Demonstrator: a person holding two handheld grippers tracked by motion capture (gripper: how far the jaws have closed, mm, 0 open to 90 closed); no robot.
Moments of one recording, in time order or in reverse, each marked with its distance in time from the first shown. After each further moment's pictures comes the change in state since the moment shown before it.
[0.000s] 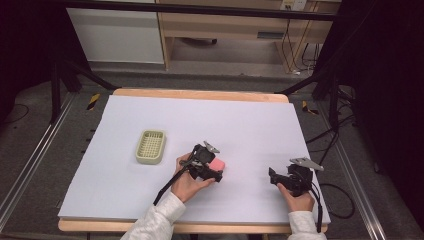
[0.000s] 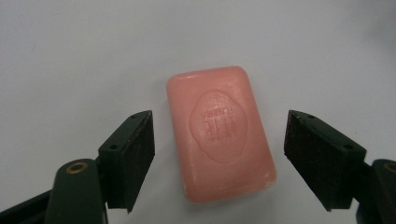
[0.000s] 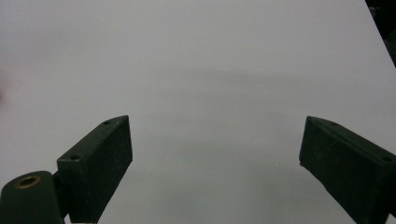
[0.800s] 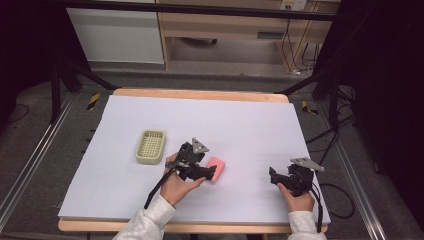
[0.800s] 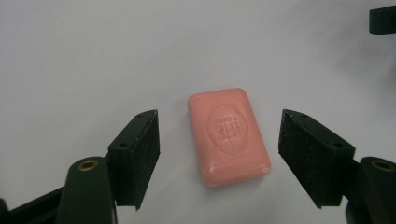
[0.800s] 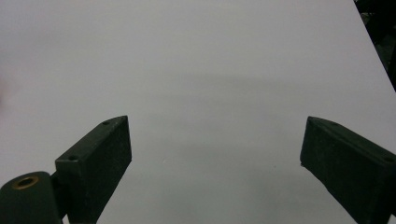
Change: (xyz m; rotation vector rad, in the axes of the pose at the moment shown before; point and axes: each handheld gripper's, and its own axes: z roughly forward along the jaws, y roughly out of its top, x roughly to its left) left arm 0.008 -0.010 -0.042 -0.140 -0.003 0.015; right arm 0.000 0.000 -0.001 -0.021 -0.011 -0.001
